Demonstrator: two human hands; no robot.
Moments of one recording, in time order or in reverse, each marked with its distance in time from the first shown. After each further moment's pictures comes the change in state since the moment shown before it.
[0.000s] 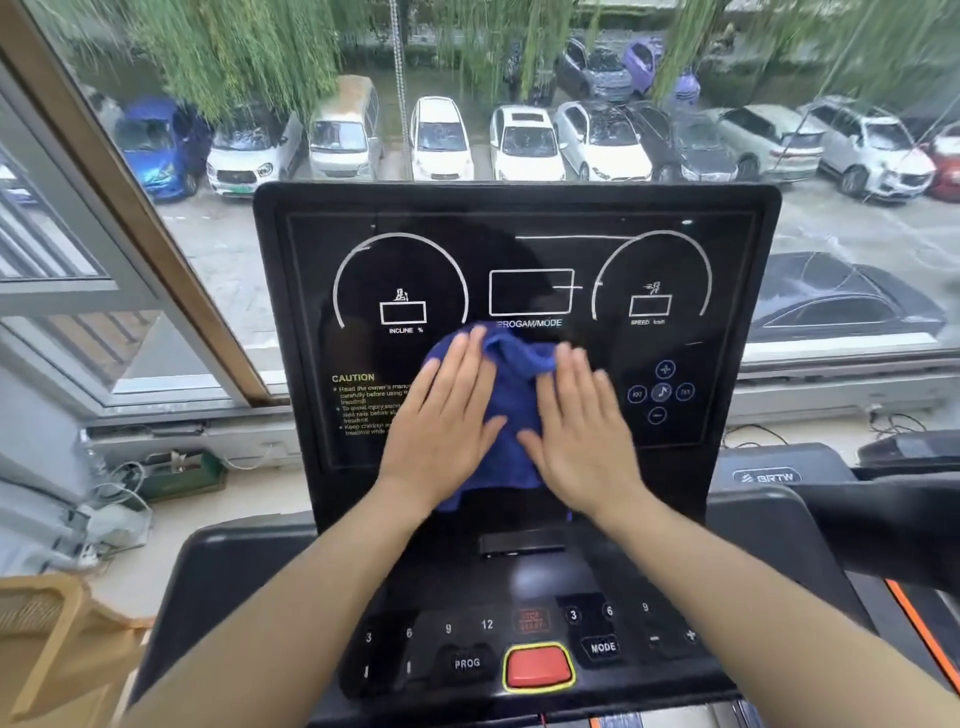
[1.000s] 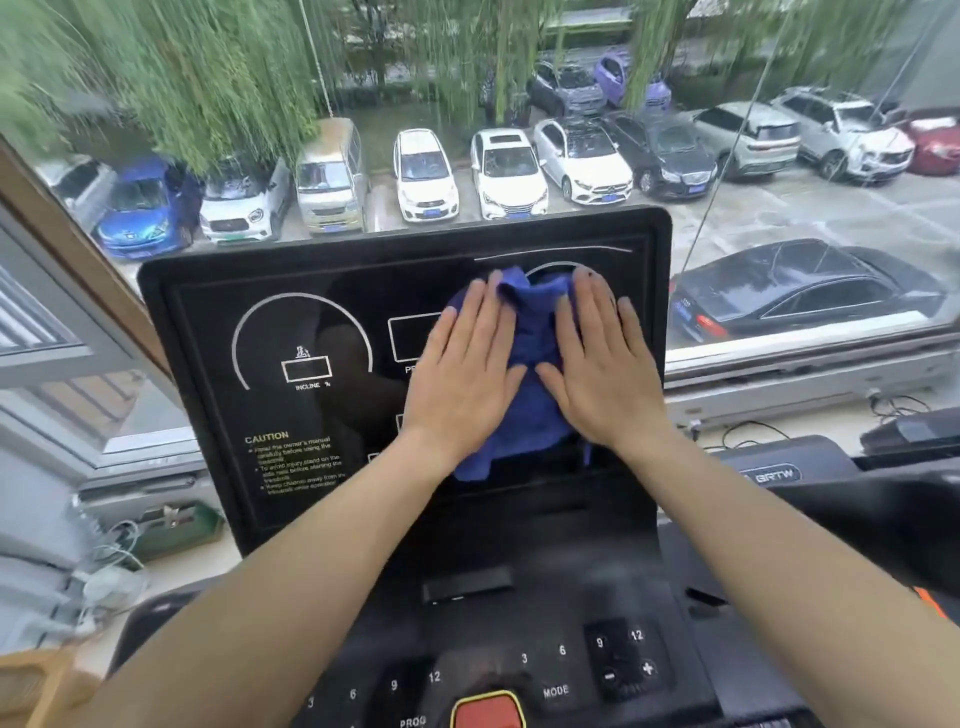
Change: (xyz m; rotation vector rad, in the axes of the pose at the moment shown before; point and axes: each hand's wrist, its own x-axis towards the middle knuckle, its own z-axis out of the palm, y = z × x) left_hand 0.114 0.064 -0.015 -0.001 0.109 0.018; right_hand 0.039 0.125 -0.017 -0.027 0.122 0.086
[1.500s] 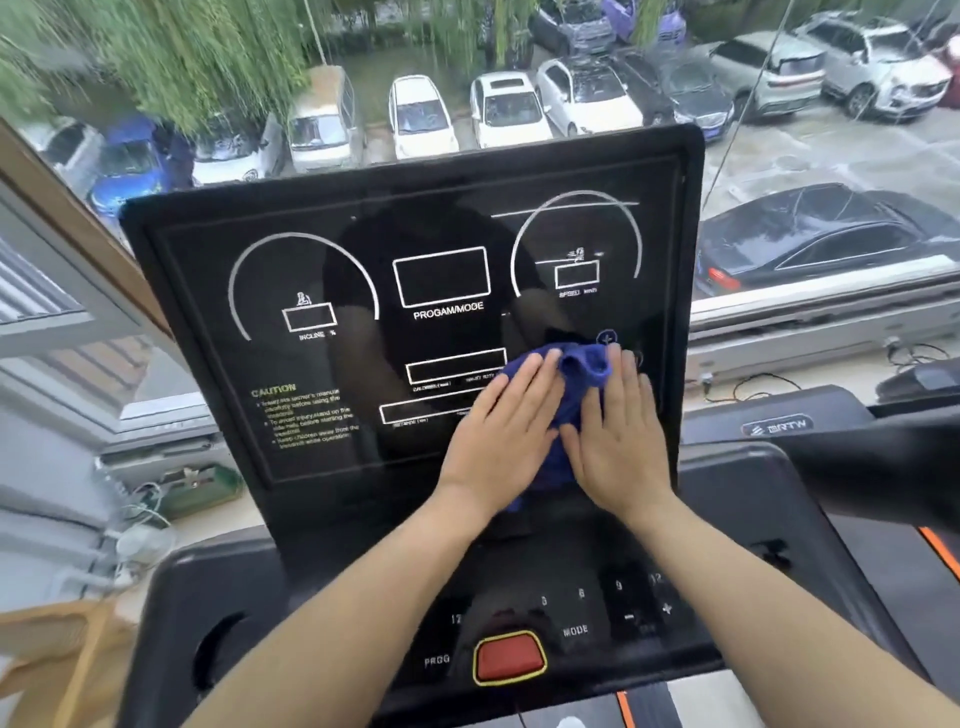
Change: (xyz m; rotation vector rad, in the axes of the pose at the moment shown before) left_hand -0.100 0.048 0.030 -0.013 -0.099 0.211; right_hand -0.120 -0.056 0.035 0.090 -0.191 0.197
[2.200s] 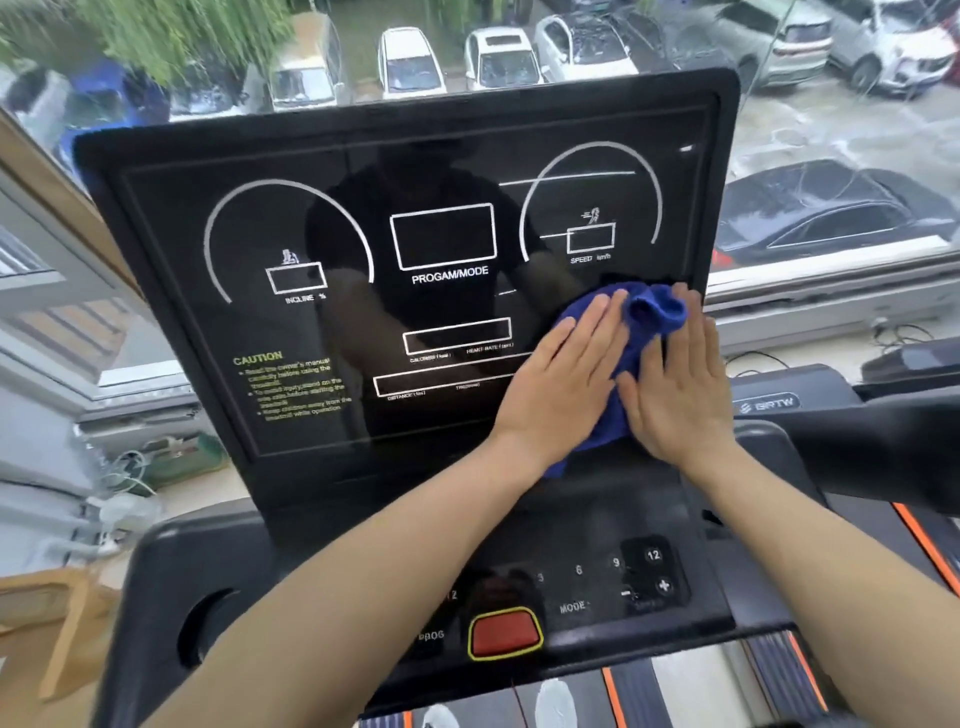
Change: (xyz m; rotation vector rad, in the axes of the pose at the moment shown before) left_hand 0.049 0.030 0.000 0.053 0.034 0.022; right_hand 0.021 0.056 -0.008 -0.023 0.062 -0.015
